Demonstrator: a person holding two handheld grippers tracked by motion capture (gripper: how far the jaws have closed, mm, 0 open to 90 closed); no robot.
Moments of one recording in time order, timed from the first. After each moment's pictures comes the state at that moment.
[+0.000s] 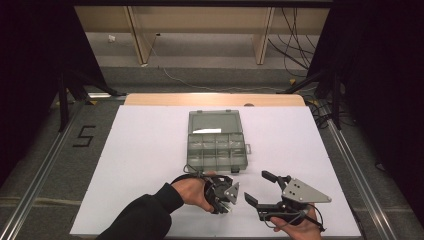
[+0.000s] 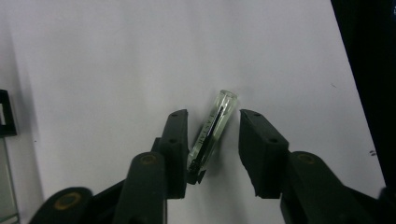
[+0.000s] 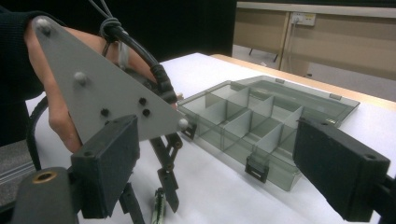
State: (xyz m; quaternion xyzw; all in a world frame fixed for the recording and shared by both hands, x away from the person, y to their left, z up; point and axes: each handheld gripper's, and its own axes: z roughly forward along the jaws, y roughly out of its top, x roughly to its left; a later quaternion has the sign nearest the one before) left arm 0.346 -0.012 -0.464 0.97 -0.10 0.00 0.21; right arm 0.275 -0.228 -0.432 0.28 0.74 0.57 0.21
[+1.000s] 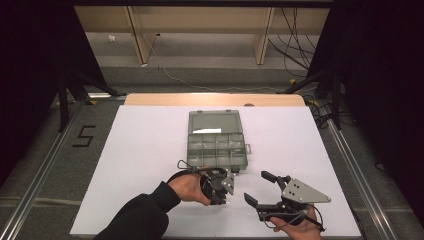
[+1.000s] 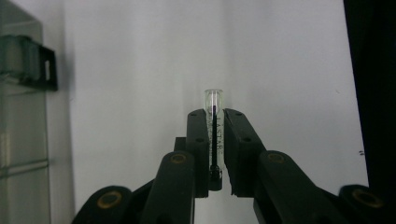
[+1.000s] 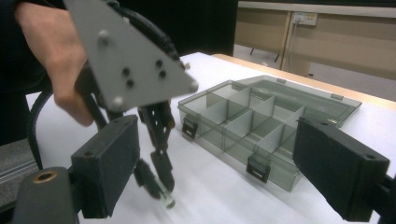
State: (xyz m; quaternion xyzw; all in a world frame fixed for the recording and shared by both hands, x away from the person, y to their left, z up) left arm 0.355 0.002 -0.447 0.98 -0.01 0.00 0.21; right arm 0.276 -0.227 -0.433 0.28 0.74 0.58 0.21
